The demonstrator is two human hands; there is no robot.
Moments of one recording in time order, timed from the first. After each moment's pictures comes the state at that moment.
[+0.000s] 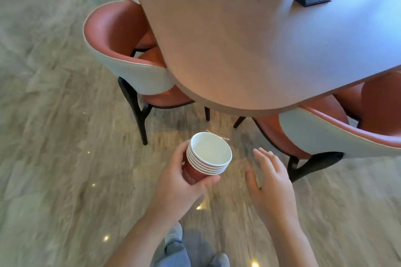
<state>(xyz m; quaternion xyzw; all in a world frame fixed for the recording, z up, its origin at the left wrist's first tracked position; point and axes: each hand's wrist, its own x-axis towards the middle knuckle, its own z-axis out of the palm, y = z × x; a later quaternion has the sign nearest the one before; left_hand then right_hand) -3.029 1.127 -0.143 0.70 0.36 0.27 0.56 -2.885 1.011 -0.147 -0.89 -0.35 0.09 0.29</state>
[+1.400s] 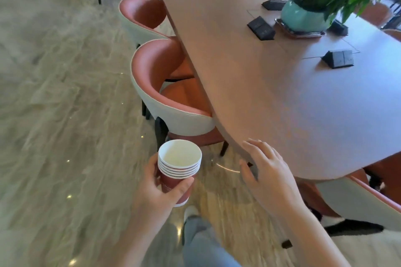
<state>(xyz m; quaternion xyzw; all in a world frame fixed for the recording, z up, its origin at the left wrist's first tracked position) -3.138 1.369 -0.116 0.57 0.43 0.36 0.60 -2.947 1.276 -0.053 -0.84 -0.50 0.05 0.17</state>
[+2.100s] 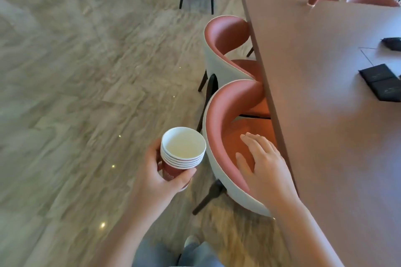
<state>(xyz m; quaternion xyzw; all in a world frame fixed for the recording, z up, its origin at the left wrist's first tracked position) -3.168 1.678 -0.094 0.52 0.51 0.45 0.52 -2.957 1.651 -0.070 -0.76 -0.62 0.10 0.17</state>
